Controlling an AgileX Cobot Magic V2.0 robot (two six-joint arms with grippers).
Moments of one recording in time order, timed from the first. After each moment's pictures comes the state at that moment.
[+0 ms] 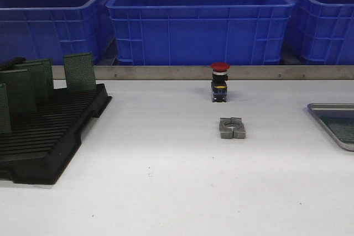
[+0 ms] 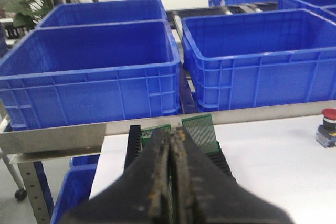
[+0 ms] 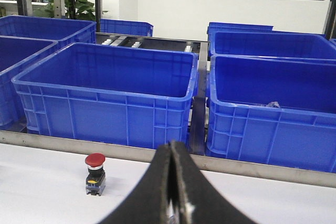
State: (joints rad) left arm -0.14 0.22 -0.30 0.05 0.15 -0.05; right arm 0.01 0.28 -0.31 1.06 0.04 -1.07
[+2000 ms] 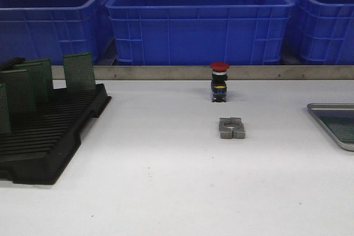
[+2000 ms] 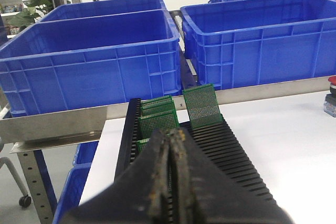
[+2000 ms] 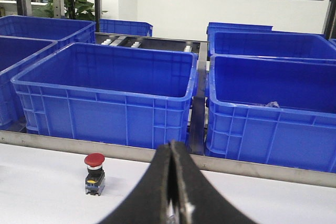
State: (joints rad) left arm -0.14 -0.01 0.01 0.15 0.04 -0.11; right arm 0.01 0.28 -0.31 1.06 0.04 -1.07
